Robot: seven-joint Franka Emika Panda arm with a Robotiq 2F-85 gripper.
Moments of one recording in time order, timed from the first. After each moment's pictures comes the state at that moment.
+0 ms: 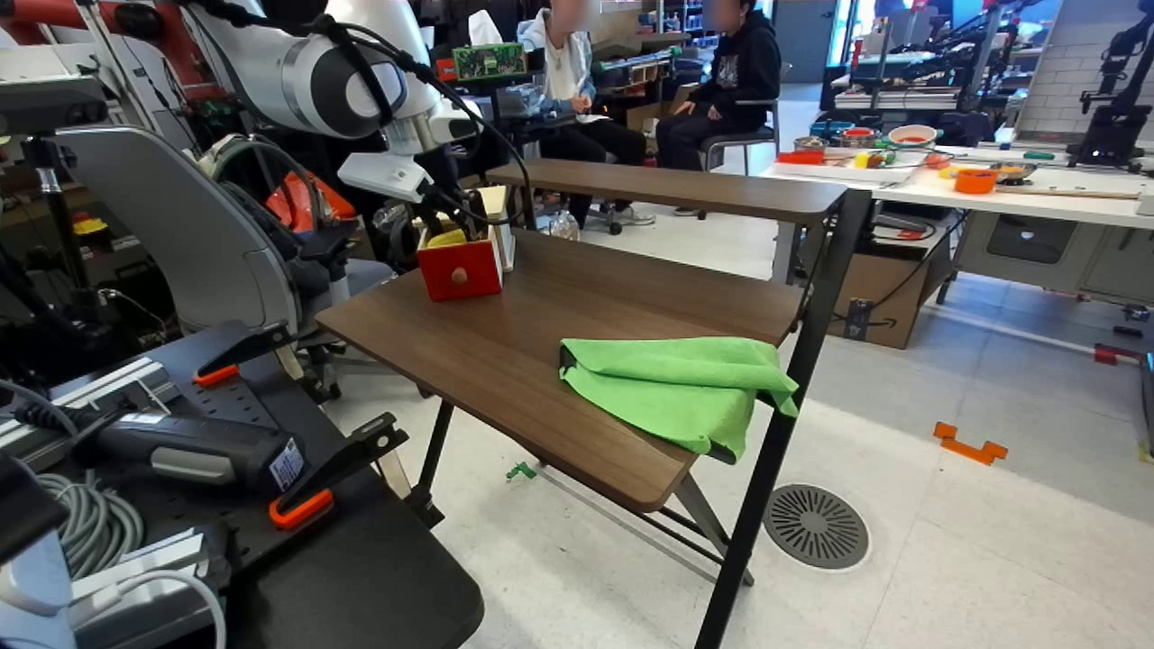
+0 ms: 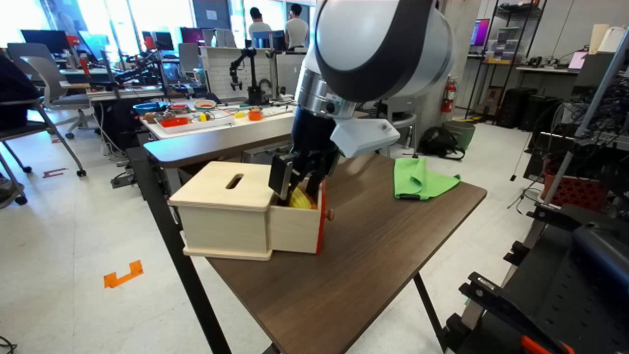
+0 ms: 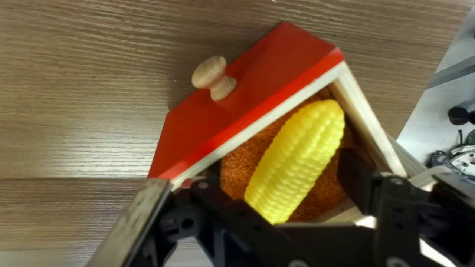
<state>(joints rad) 0.14 0.70 0.16 -1.97 -0.01 2.91 -0.02</state>
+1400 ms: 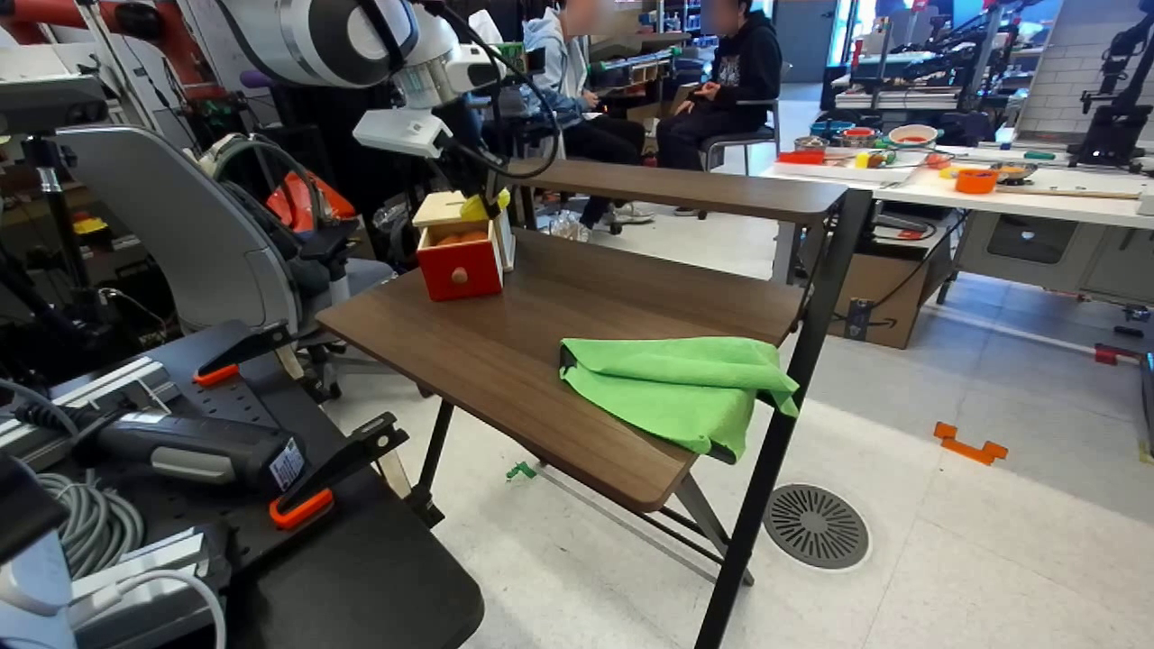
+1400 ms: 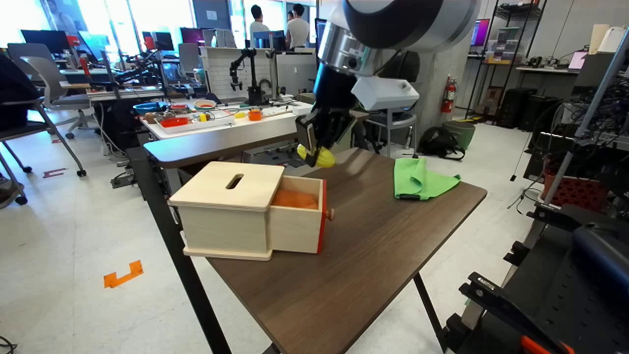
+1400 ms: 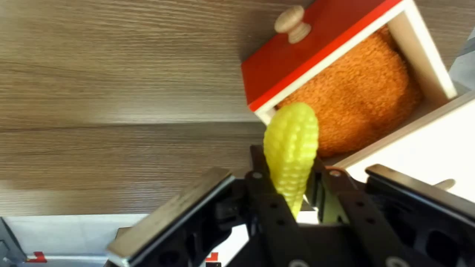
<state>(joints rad) 0.11 0.57 0.10 -2.01 -0.01 2.89 -0.02</state>
